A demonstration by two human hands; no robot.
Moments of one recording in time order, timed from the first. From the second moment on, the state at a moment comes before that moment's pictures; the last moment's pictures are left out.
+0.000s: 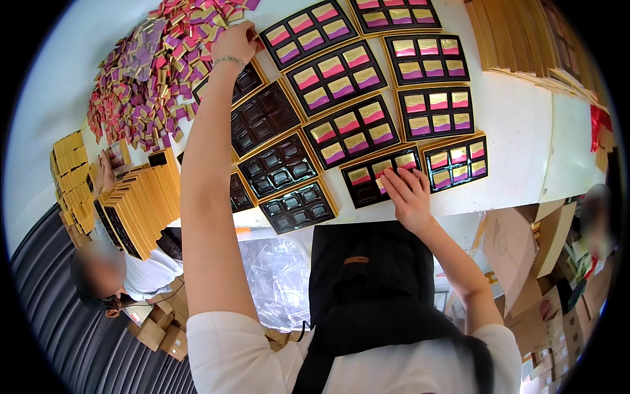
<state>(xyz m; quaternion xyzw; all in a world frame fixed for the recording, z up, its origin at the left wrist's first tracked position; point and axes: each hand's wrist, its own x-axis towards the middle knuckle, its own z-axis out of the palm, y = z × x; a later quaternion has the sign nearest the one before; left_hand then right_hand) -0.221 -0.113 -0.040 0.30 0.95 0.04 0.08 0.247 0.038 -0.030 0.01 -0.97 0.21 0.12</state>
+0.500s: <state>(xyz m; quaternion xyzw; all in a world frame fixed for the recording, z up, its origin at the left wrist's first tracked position) 0.030 -0.128 0.012 0.09 0.77 0.56 0.28 0.278 0.040 -0.038 0.02 -0.98 0.18 0.08</state>
